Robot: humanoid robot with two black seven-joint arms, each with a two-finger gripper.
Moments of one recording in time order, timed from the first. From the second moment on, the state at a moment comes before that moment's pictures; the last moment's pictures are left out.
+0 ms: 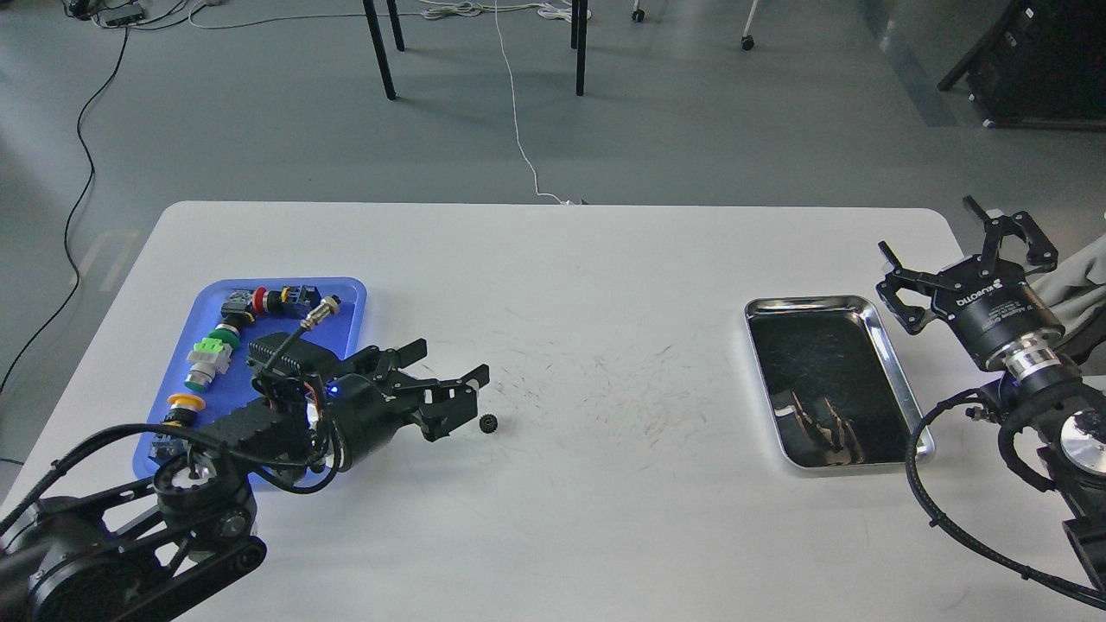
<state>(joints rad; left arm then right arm) -0.35 0.52 -0.58 -1.53 2.09 0.01 0.05 0.27 -0.45 1.28 0.98 0.18 0.45 -0.08</state>
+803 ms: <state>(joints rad) -0.28 0.32 -0.57 -1.32 2.18 0.03 0.03 0.27 -0.45 1.28 0.96 0.18 0.45 -0.08</state>
